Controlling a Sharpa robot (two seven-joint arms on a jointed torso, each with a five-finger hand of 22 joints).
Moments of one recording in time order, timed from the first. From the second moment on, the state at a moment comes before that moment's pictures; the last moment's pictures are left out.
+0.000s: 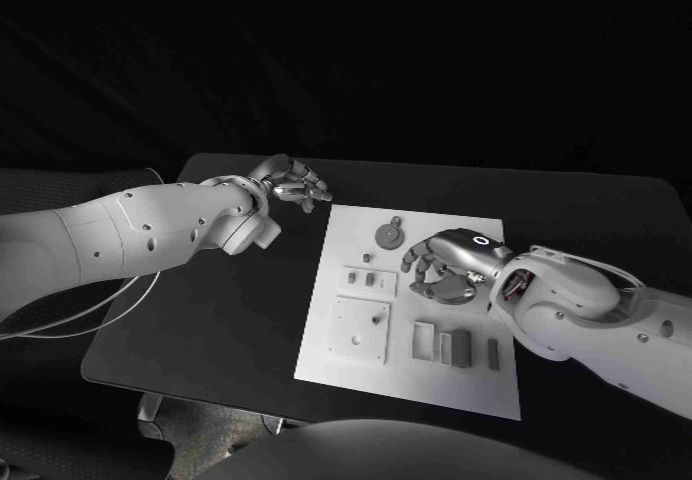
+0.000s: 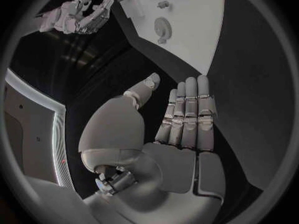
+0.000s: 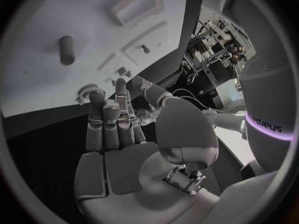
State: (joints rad) left arm 1.27 -0.83 -0.19 1.26 -0.60 -0.40 0.10; left_hand 1.09 -0.14 0.50 -0.21 0.05 0.84 0.18 0.30 0.47 1.09 0.12 0.21 0.27 1.04 0.05 0.46 0.81 0.06 1.05 -0.05 0.25 0.98; right arm 1.16 -0.77 -0.12 1.66 -1.60 -0.27 -0.08; right_hand 1.11 -0.13 0.62 -0.27 0.20 0.89 0.17 0.27 0.48 1.28 0.06 0.12 0.37 1.11 -0.04 1.41 0.76 0.24 1.04 0.03 0.90 1.31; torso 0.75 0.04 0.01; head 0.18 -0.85
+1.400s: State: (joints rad) left arm 1.27 -0.83 -0.19 1.25 -0.60 -0.40 0.11; left_hand 1.09 -0.14 0.50 -0.21 0.05 0.84 0.18 0.31 0.47 1.09 0.12 0.21 0.27 1.04 0.05 0.46 0.82 0.06 1.05 -0.05 0.25 0.98; right arm 1.16 -0.79 -0.14 1.55 -1.72 -0.16 -0.13; right_hand 1.09 -0.27 0.60 -0.13 0.05 0.76 0.12 0.28 0.49 1.06 0.14 0.12 0.33 1.03 0.03 1.43 0.75 0.23 0.98 0.05 0.87 1.31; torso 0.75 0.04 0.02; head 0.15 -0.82
